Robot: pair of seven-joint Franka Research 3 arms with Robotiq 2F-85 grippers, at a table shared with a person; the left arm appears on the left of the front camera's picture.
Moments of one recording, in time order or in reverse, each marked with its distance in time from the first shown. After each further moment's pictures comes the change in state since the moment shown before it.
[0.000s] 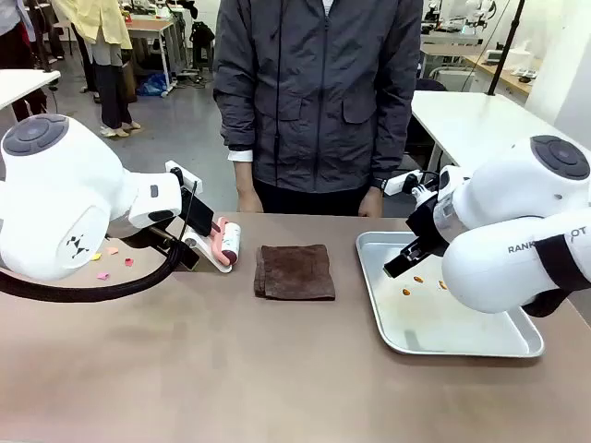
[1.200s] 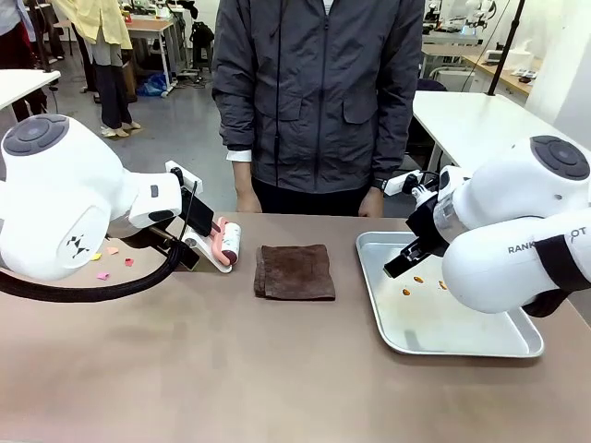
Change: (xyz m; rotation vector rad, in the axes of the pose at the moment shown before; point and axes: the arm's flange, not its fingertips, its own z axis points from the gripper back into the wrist) left arm 0.000 0.000 0.000 0.000 0.000 0.001; right arm 0.000 0.000 0.000 0.000 0.000 0.000
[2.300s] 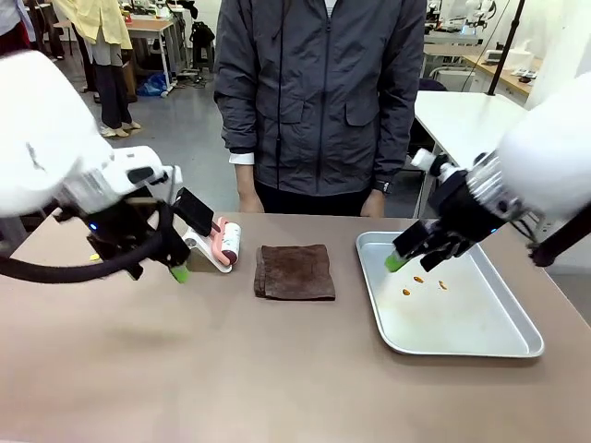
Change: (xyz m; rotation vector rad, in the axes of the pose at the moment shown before) left arm -0.007 -0.004 0.075 -0.312 0.320 0.387; right arm 0.003 -0.002 0.084 0.428 0.178 -0.416
